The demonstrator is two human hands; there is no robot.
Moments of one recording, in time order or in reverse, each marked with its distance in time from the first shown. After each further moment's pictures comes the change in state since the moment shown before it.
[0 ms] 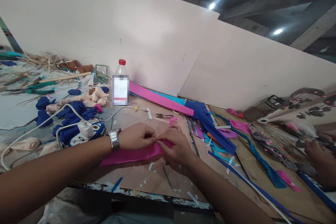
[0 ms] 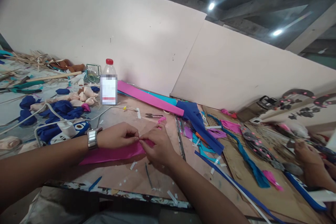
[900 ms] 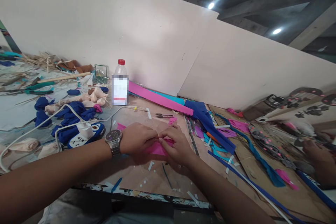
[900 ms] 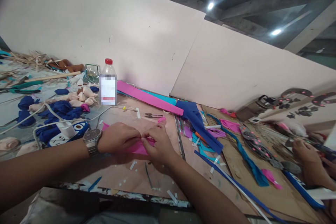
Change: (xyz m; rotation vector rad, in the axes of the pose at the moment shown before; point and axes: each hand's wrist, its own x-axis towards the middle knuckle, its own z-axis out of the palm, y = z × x) left_hand -0.002 0.003 0.011 0.554 0.135 0.143; right_hand -0.001 0.002 0.001 0.059 -0.013 0.080
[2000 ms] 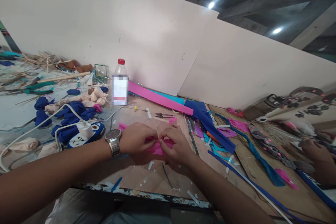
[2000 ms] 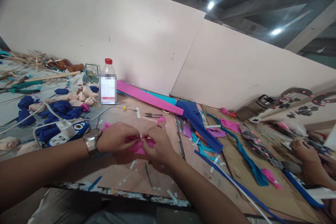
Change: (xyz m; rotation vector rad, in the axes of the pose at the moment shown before) left_hand -0.001 0.002 -0.005 -0.178 0.009 -0.066; right_hand 0.000 -0.002 -0.001 -0.059 0.003 -0.048
